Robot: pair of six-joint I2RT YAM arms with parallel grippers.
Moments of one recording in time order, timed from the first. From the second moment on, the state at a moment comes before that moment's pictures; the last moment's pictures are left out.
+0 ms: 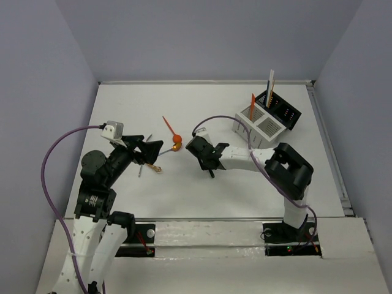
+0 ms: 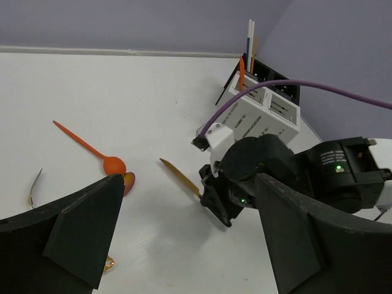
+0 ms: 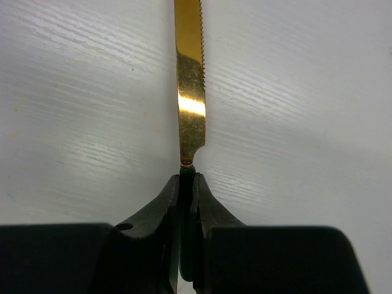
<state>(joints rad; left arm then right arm) -0.19 0.50 0.69 -0.21 0.36 -0.39 0.94 1.93 1.27 -0.40 0.46 0.45</state>
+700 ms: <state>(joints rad) -0.21 0.50 0.69 -0.21 0.37 -0.39 0.43 1.57 1.15 0.35 0.53 0.13</state>
